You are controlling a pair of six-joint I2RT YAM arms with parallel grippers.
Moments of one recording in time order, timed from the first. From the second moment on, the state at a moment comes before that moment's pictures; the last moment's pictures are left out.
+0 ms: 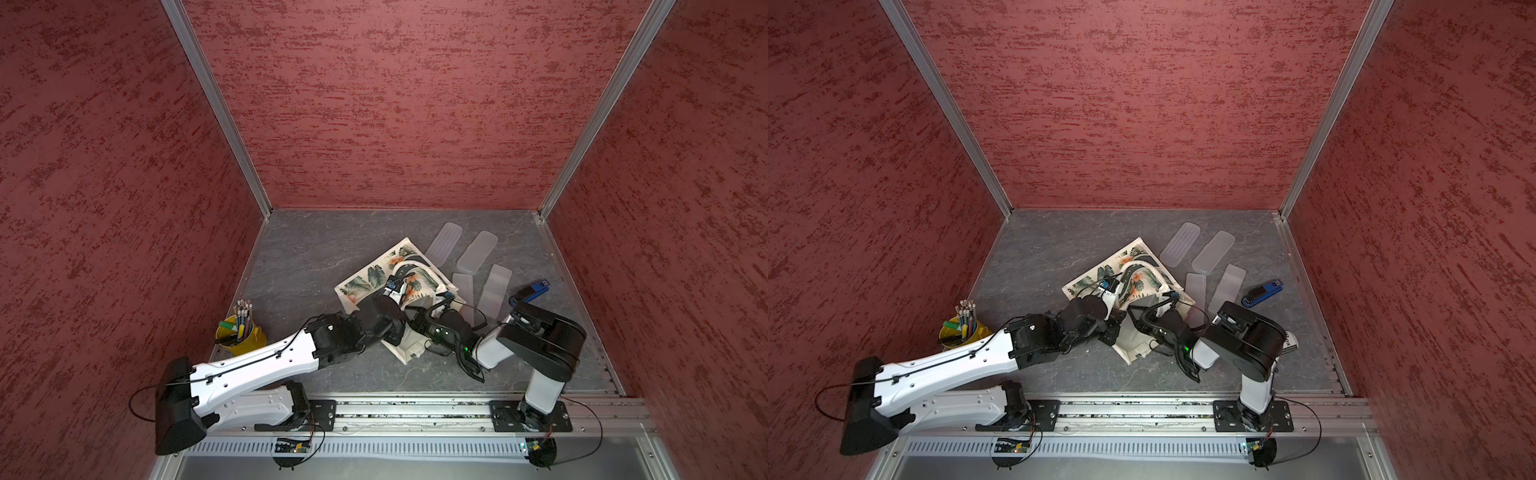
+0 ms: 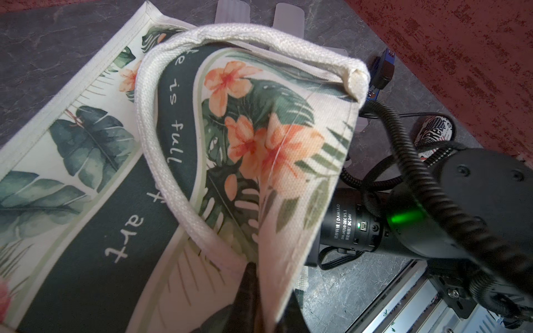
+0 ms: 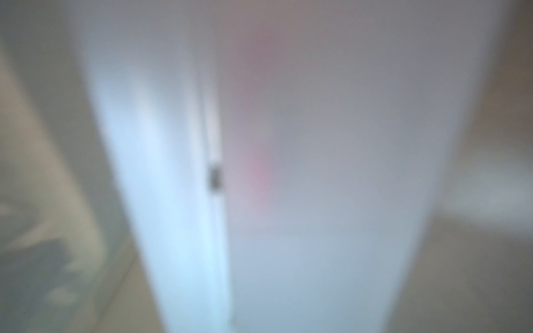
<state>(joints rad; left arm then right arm) -1.09 1.09 0.88 -0.49 -0.30 -0.49 0.89 1.77 0.39 1.21 0.02 1.16</state>
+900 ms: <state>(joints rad) -0.94 1.11 0.97 -0.53 -0.42 -0.52 0.84 0.95 0.14 0.77 -0.17 1.07</state>
